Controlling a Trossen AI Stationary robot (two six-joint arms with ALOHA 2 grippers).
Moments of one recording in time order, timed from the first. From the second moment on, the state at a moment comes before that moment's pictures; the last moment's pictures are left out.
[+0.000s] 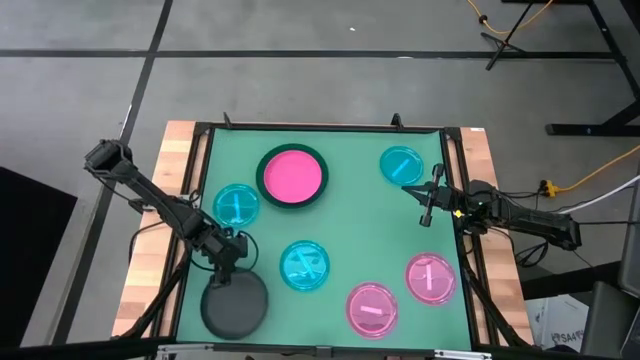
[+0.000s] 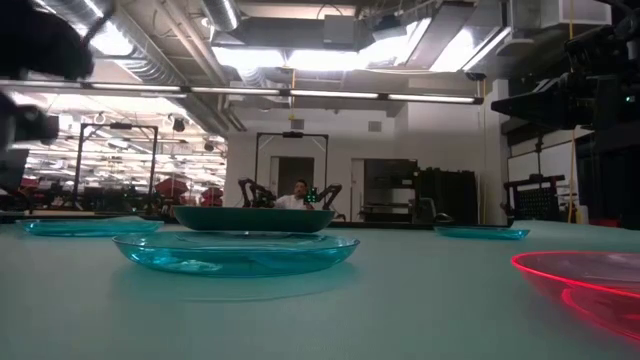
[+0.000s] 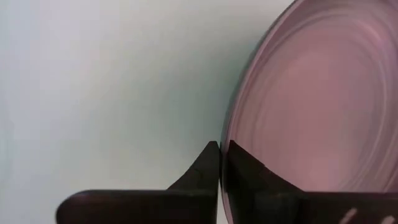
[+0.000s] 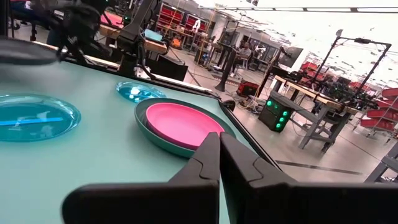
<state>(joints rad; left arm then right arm) -0.58 1.17 0.63 -0.61 0.12 -0.83 -0.18 0.02 0.01 0.02 0.03 -0.35</state>
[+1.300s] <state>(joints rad) 0.33 1.17 0.90 -0.61 -0.01 -0.62 -0.18 0.02 0.01 0.02 0.03 -0.35</state>
